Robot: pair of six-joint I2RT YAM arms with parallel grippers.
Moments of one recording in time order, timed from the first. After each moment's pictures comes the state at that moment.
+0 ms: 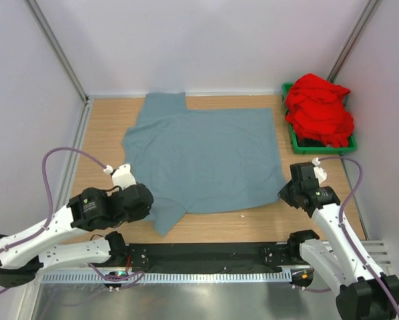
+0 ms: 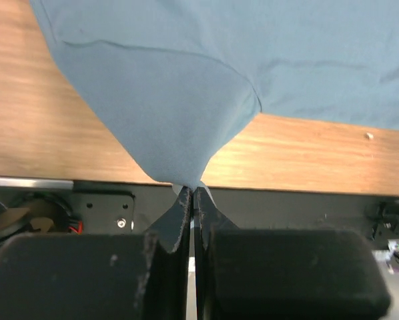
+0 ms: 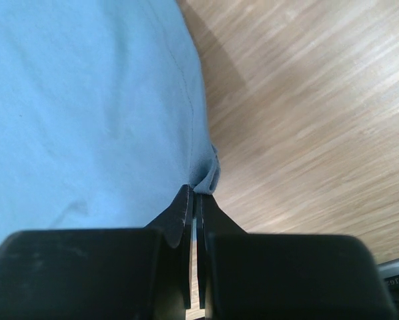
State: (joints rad) left arm -1.17 0.76 0.98 -1.35 -0.51 -1.32; right arm 0.17 0.74 0.54 -0.81 0.17 0.89
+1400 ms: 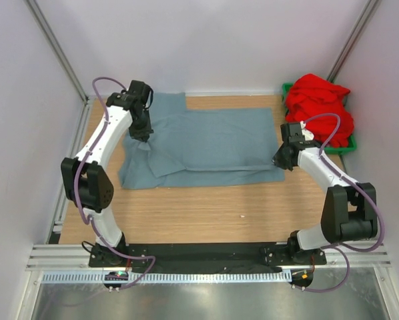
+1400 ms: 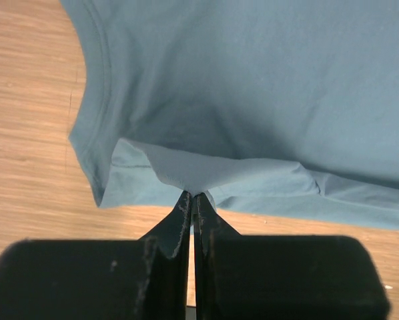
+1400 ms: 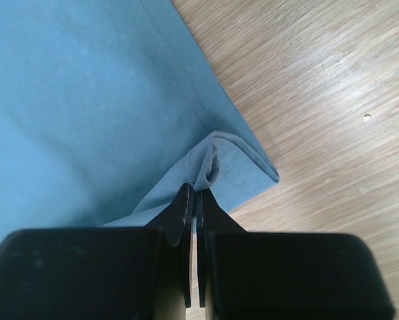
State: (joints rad) left arm -0.26 1.80 1.76 -1.13 -0.16 -0.39; right arm 0.10 1.43 0.95 -0.56 0.20 0.70
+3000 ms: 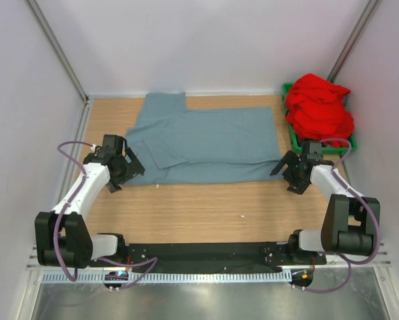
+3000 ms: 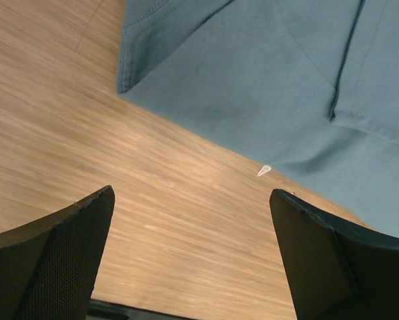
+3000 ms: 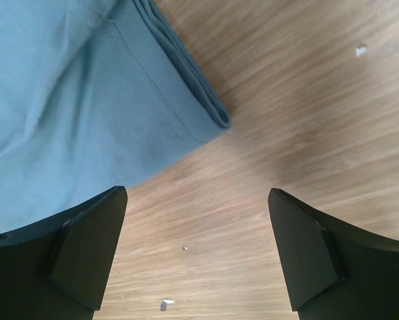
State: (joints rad) left arm -0.07 1.27 0.89 -0.79 -0.09 -0.67; right arm -0.12 1.32 0.70 -0.49 -0.13 0.60
